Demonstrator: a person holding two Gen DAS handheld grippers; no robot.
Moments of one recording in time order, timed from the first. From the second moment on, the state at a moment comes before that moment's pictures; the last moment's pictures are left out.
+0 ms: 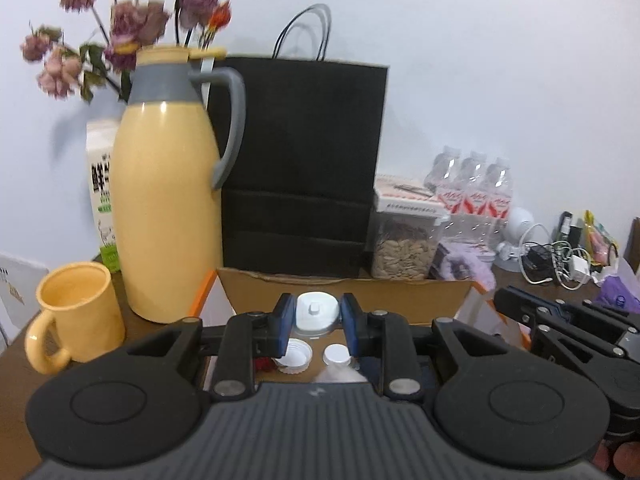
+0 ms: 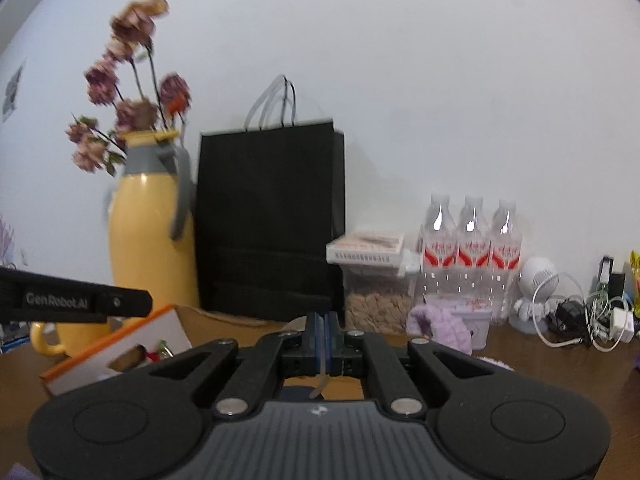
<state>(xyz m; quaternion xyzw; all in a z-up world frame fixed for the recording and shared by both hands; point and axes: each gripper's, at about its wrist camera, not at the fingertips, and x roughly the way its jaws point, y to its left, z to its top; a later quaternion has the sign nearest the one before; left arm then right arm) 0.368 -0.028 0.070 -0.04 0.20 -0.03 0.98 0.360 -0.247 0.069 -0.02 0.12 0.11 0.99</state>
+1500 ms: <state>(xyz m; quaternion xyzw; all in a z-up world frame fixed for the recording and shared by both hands) 0.349 -0.009 0.051 -0.02 0.20 0.01 0.98 0.320 -0.234 0.042 -0.08 0.10 0.10 0.99</state>
